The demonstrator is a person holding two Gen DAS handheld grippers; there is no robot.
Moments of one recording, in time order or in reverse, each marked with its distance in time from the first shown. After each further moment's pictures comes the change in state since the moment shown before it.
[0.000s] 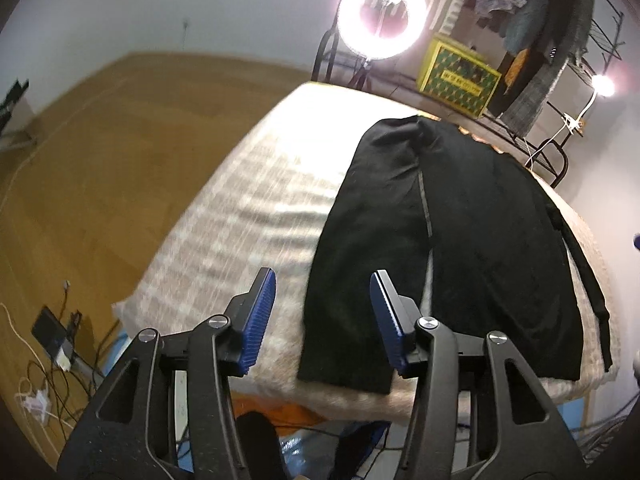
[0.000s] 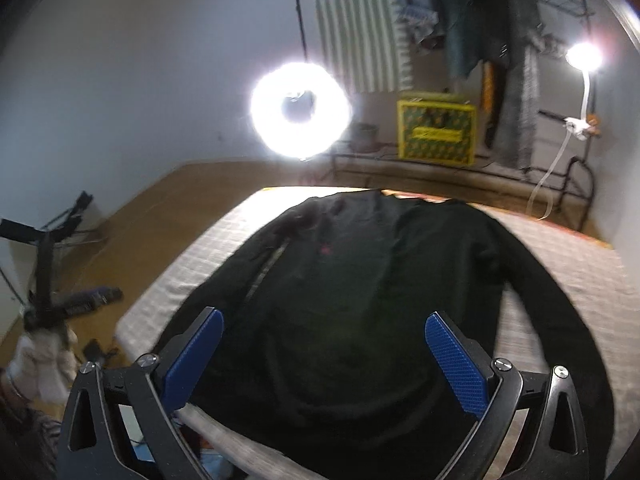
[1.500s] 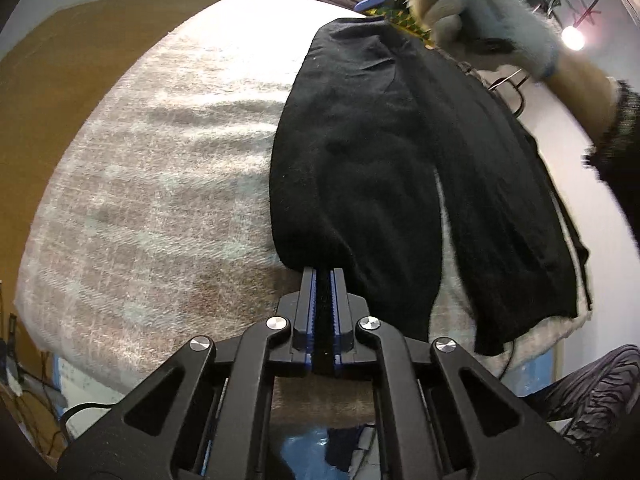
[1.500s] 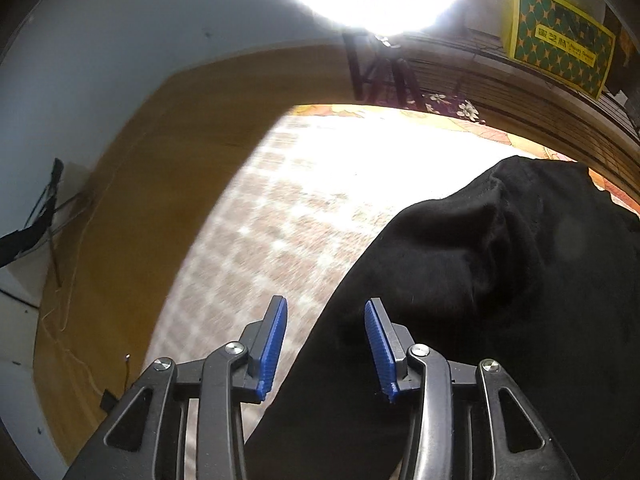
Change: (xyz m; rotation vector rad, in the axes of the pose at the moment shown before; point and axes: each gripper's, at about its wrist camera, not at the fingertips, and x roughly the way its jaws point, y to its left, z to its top) left arm 0.109 0.010 -0.022 0.087 0.233 -0.254; right arm 0.428 0.134 0.146 0.074 0.469 0.013
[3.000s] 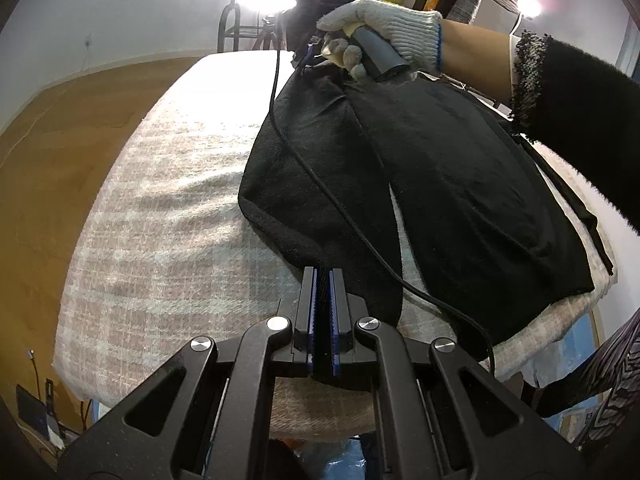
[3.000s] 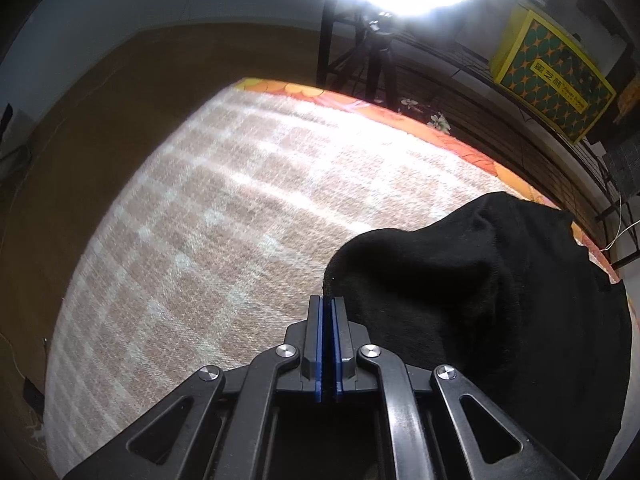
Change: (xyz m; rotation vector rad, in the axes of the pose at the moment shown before) left arm -0.030 -0.042 -0.003 0.212 -0.132 0.078; right arm 0.033 -0.010 0.025 -0.128 0.027 -0.245
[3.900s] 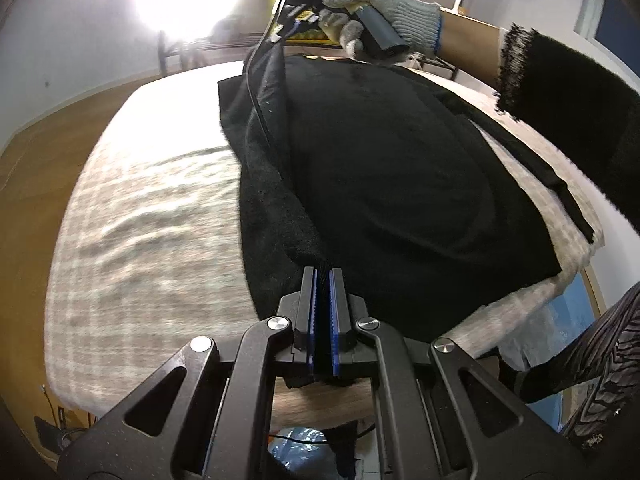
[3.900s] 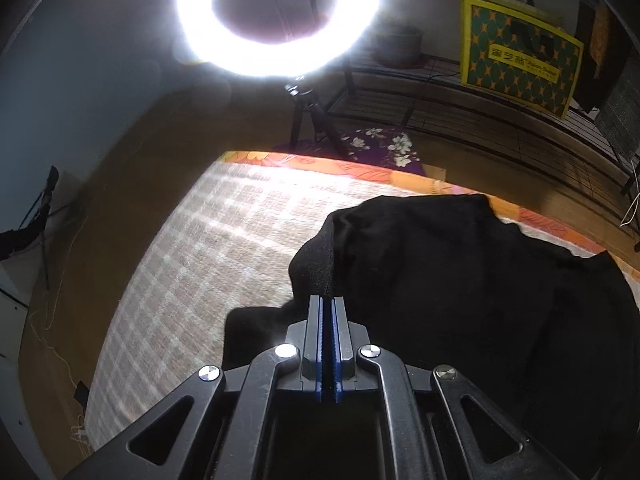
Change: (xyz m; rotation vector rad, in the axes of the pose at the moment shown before) left arm 0.010 -0.092 0.029 0.165 0.052 -0.043; right arm -0.076 -0.153 -0.040 0.116 -0.144 0.238
